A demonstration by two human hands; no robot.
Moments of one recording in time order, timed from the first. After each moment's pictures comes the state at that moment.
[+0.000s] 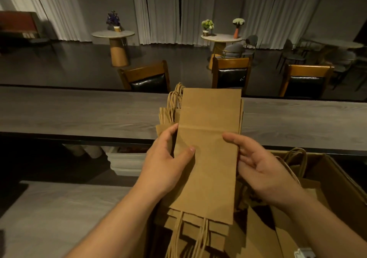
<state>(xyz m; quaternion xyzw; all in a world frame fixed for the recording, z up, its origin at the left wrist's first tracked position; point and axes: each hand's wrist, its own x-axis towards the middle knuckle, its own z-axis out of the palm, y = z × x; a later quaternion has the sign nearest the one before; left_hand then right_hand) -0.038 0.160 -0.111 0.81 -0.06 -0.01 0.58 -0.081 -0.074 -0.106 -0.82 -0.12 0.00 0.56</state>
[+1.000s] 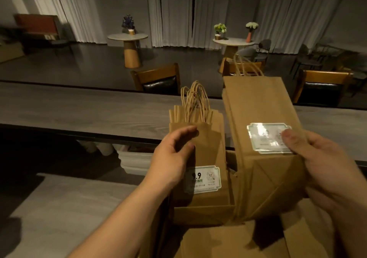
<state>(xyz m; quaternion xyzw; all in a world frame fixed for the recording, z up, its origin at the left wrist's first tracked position) -0.033 0.155 -0.109 0.76 -0.04 0.00 0.65 -0.091 -0.093 -0.055 -0.68 0.14 -0.08 0.71</state>
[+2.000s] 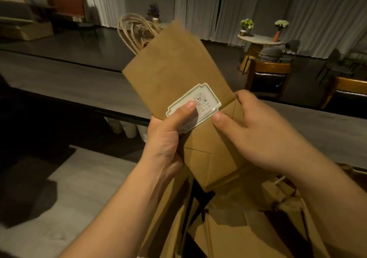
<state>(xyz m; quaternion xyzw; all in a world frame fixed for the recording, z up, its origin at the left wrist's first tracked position) -0.065 0.221 -0.065 0.41 0.02 0.03 0.91 -0.079 0.056 0.005 -0.93 -0.14 -0.03 0.34</state>
